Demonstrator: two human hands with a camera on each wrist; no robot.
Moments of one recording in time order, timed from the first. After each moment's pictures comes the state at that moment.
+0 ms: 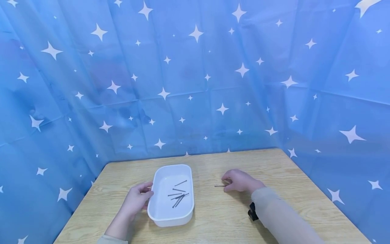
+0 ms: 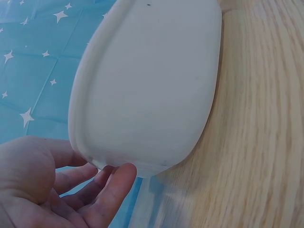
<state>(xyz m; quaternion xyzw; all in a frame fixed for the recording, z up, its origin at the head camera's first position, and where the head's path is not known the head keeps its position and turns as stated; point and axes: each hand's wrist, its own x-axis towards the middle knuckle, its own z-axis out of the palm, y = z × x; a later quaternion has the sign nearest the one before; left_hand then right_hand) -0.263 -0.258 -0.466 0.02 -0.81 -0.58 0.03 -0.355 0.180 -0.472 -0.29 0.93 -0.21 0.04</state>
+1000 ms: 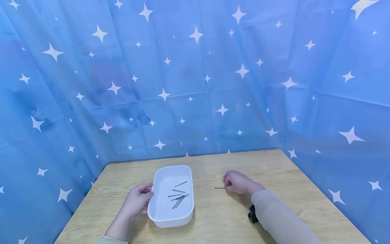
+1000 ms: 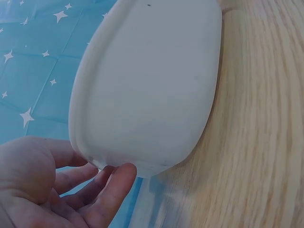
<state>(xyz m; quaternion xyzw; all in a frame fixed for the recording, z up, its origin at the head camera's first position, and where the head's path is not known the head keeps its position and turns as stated) -0.263 -0.258 -0.467 0.01 -0.80 -0.60 0.03 -0.354 0.177 -0.473 -0.37 0.91 -0.20 -0.01</state>
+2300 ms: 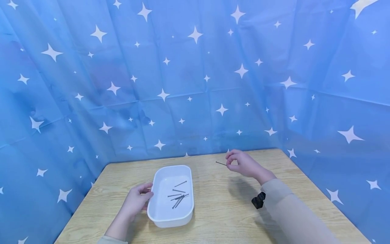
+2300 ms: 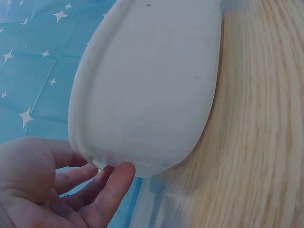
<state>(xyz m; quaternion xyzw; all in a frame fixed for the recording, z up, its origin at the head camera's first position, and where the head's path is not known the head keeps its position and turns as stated) -0.261 -0.256 -0.468 0.02 -0.81 -0.59 0.03 -0.354 0.192 -0.401 -0.30 0.91 -0.28 -0.08</state>
